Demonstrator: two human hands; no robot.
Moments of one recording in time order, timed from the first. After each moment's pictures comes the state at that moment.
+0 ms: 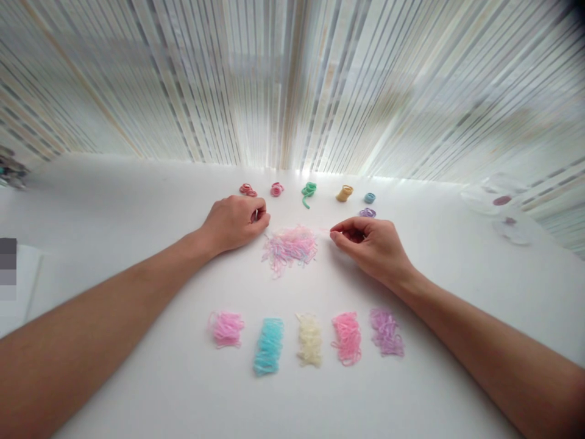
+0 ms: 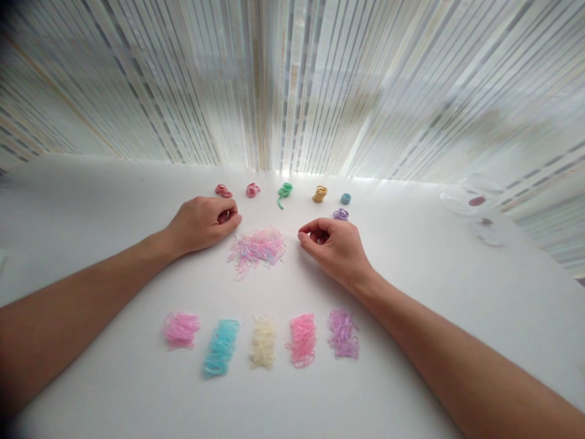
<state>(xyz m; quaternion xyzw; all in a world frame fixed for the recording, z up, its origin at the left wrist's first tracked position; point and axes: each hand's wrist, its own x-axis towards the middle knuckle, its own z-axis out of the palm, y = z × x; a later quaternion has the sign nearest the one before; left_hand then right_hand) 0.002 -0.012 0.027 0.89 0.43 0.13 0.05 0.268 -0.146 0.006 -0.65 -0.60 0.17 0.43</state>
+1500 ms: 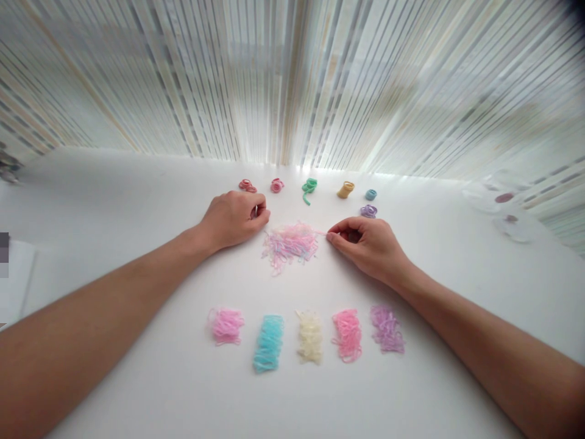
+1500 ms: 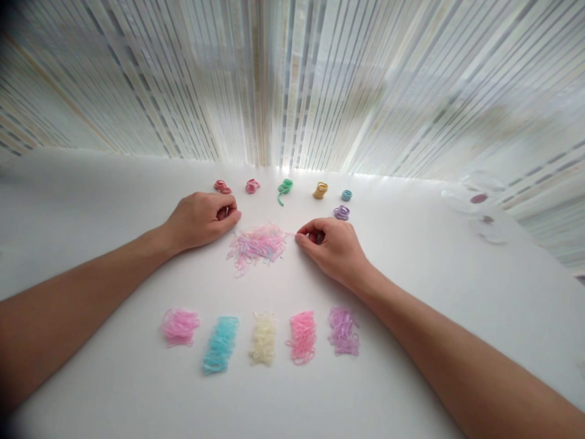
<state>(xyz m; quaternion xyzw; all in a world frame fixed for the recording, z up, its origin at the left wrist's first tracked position) 0.001 -0.009 0.024 0.89 0.43 0.13 0.04 0.270 -0.145 0.004 -0.67 -0.63 0.17 0.35</state>
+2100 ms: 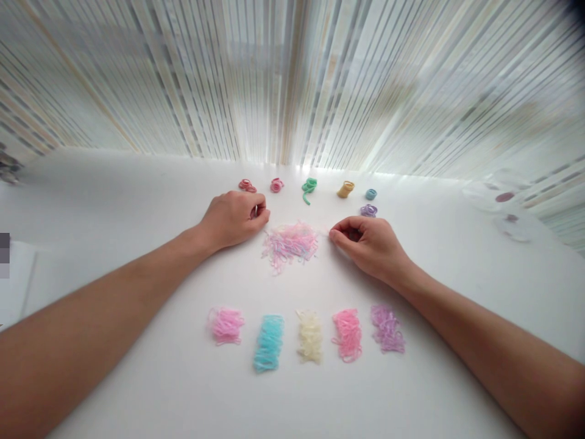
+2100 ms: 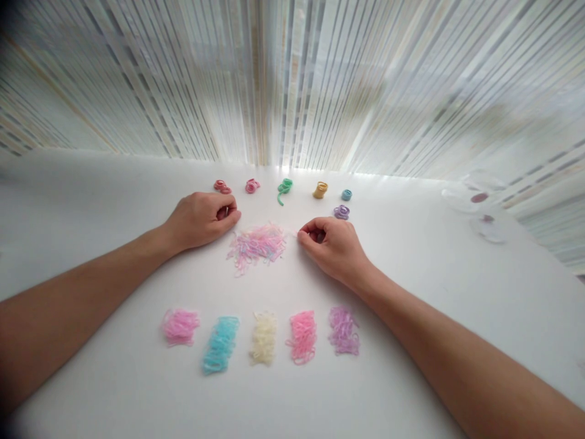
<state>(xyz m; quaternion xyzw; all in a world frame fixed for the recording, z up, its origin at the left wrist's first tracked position) 0.000 -0.008 0.022 0.89 0.43 0.13 0.04 0.268 -0.145 0.006 -0.68 -0.62 0.18 0.36</state>
